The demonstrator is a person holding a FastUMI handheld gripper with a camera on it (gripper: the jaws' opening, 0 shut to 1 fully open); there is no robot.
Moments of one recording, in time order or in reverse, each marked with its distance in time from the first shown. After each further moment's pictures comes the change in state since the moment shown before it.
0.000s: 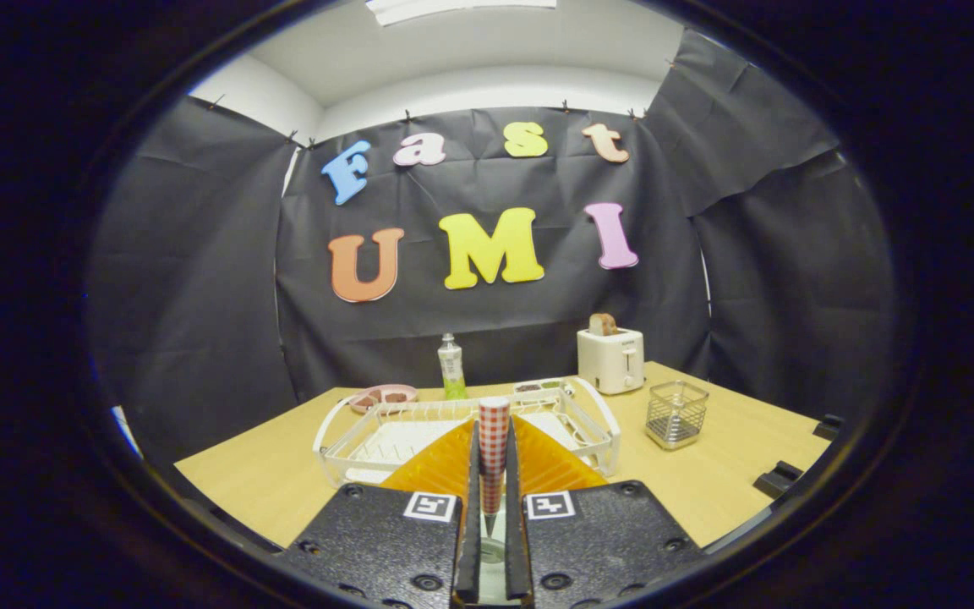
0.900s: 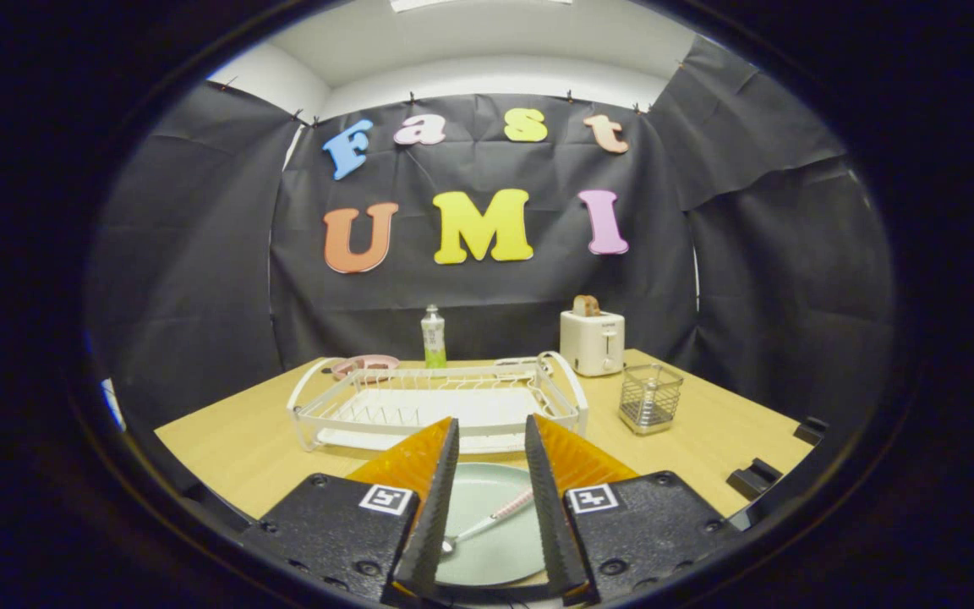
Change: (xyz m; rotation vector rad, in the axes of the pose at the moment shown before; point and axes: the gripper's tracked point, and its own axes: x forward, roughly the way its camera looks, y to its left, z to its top) arm -0.019 -0.036 -0.012 -0.082 0.028 -0.037
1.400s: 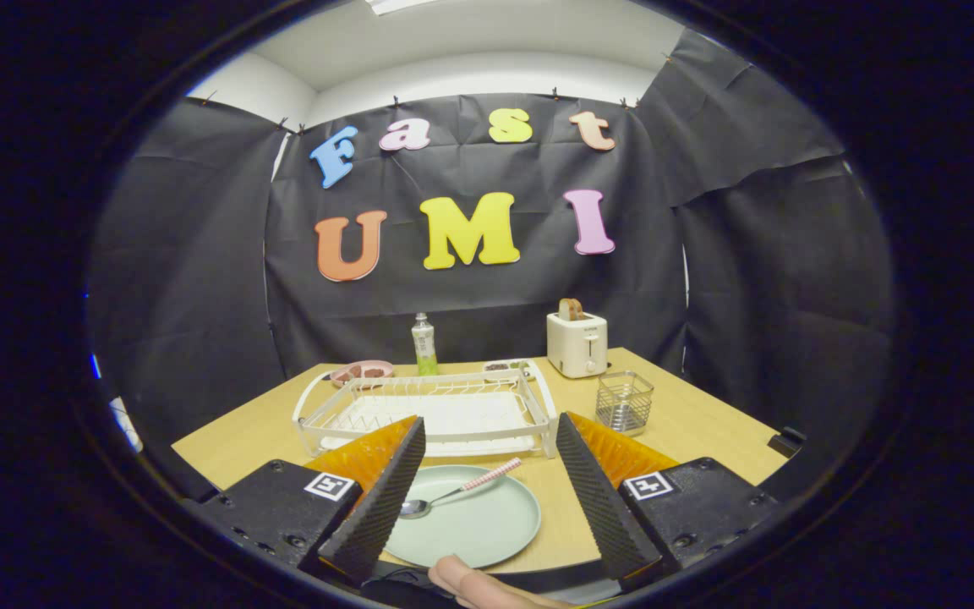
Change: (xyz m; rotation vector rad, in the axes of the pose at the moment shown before) arm -0.031 -0.040 0.031 0.057 0.071 -0.004
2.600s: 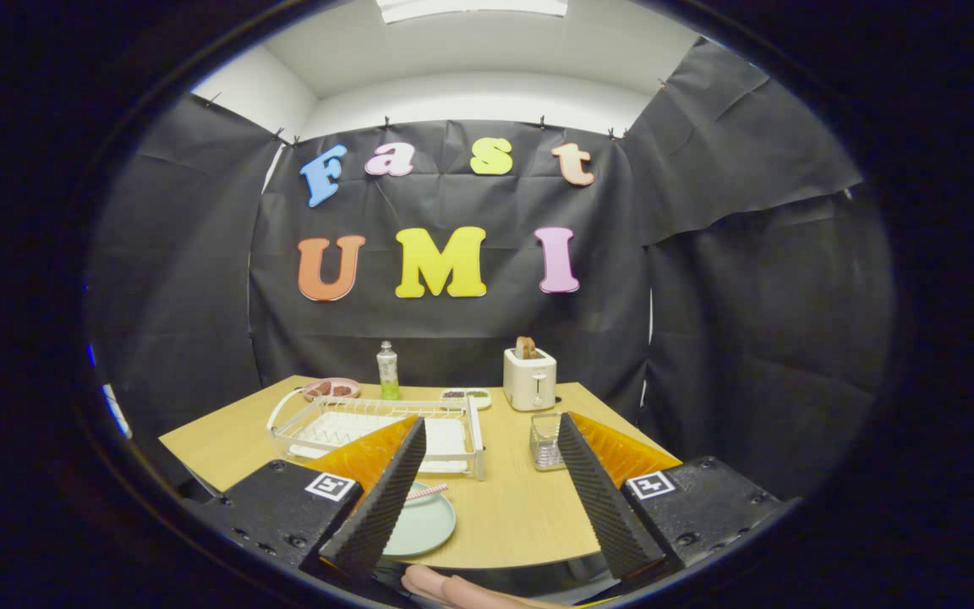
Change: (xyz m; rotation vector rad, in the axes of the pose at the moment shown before) arm -0.059 -0.066 0.052 -0.056 -0.080 -0.072
